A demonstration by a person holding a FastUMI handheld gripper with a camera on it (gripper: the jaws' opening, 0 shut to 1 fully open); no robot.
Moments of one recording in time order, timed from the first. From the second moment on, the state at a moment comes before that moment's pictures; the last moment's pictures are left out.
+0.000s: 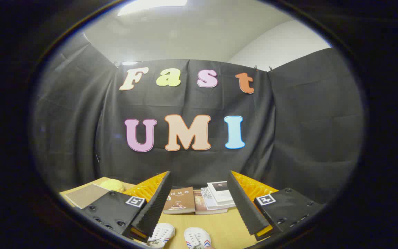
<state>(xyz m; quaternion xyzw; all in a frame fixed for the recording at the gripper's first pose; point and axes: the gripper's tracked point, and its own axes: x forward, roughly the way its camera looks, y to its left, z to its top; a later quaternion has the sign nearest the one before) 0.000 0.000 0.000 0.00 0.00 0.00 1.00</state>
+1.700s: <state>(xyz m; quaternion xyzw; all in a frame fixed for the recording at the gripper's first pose) -0.002 0.065 -0.037 0.11 0.05 0.12 0.99</state>
